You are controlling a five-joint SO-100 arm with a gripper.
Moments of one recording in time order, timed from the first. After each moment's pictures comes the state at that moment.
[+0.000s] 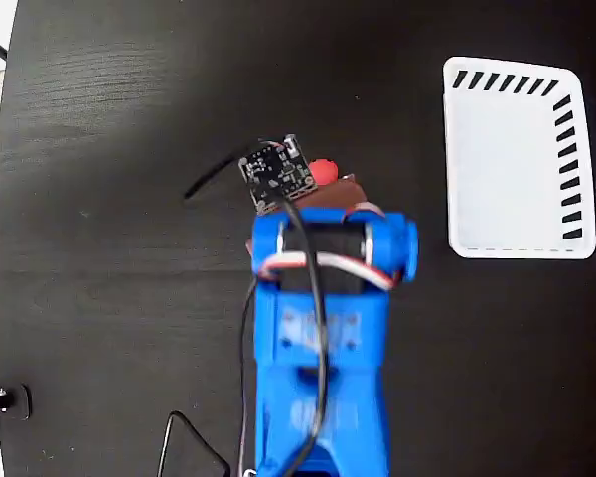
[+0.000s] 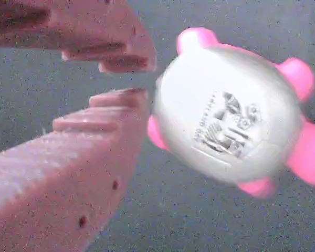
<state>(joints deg) 7.8 91.1 80.9 99.8 57.7</state>
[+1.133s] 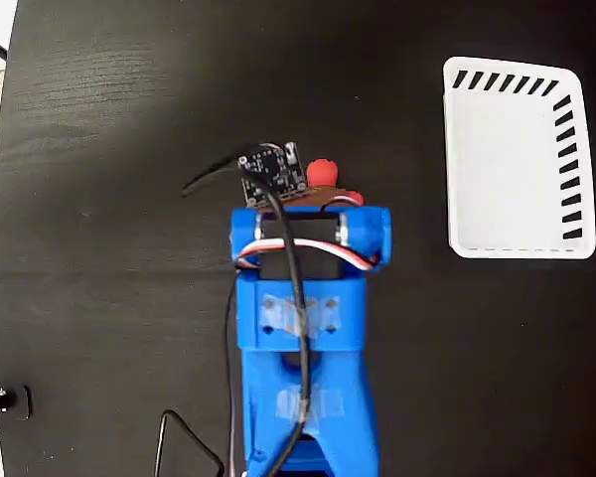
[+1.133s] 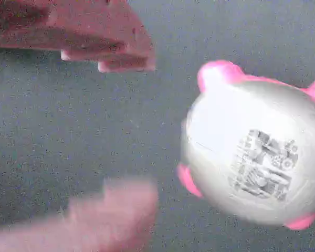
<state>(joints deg) 4.9 92.4 84.7 100.3 71.8</state>
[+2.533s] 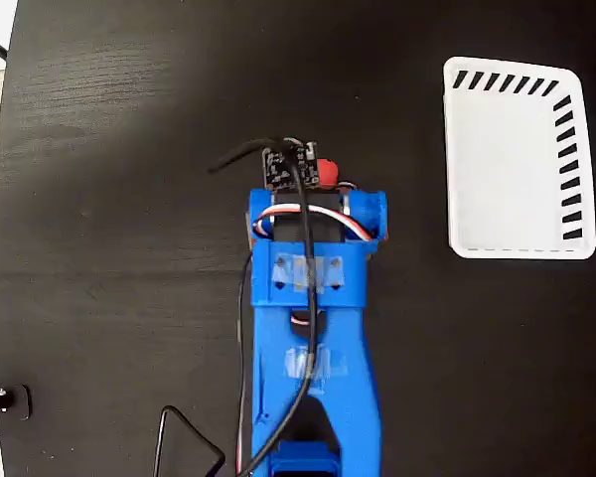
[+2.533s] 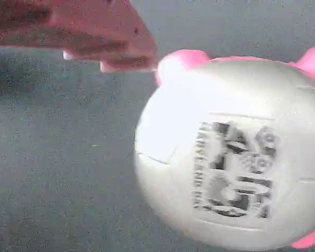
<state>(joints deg) 6.2 86.5 94.3 86.7 78.6</state>
